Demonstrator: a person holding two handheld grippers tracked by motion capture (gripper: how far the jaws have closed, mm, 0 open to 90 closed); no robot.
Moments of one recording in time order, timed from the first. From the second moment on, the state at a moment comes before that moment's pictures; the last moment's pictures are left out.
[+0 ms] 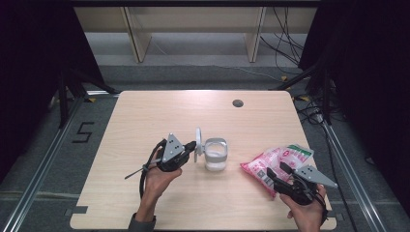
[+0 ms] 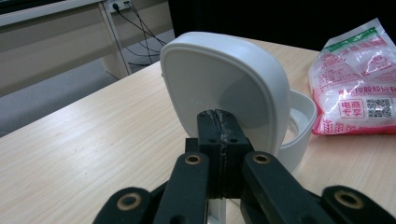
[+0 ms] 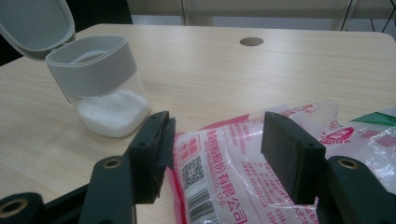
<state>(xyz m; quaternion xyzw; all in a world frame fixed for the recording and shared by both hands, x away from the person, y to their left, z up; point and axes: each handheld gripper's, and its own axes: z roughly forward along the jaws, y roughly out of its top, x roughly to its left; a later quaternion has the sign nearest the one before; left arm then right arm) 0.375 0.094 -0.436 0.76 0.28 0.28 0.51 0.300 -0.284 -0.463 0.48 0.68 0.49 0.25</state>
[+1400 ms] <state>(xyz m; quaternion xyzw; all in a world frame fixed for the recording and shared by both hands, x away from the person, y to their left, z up) 0.374 0.070 -0.425 0.79 0.26 0.27 0.49 0.299 -0.282 -0.464 0.46 0.69 0.50 0.24</state>
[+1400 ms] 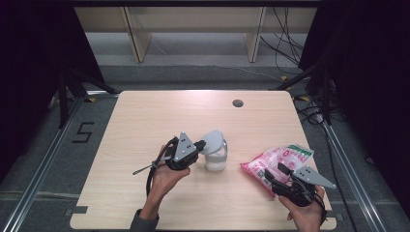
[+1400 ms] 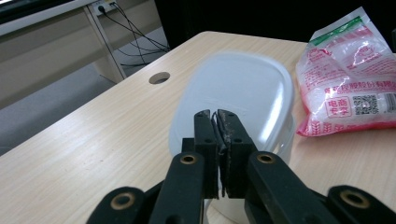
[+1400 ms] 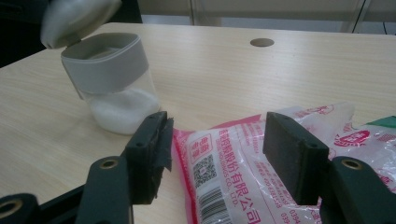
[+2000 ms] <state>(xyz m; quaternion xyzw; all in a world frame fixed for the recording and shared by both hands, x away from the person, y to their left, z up) 0.367 0.071 -0.417 0.79 0.25 0.21 0.52 0.298 -0.279 -0.465 0.45 0.70 0.49 0.25</state>
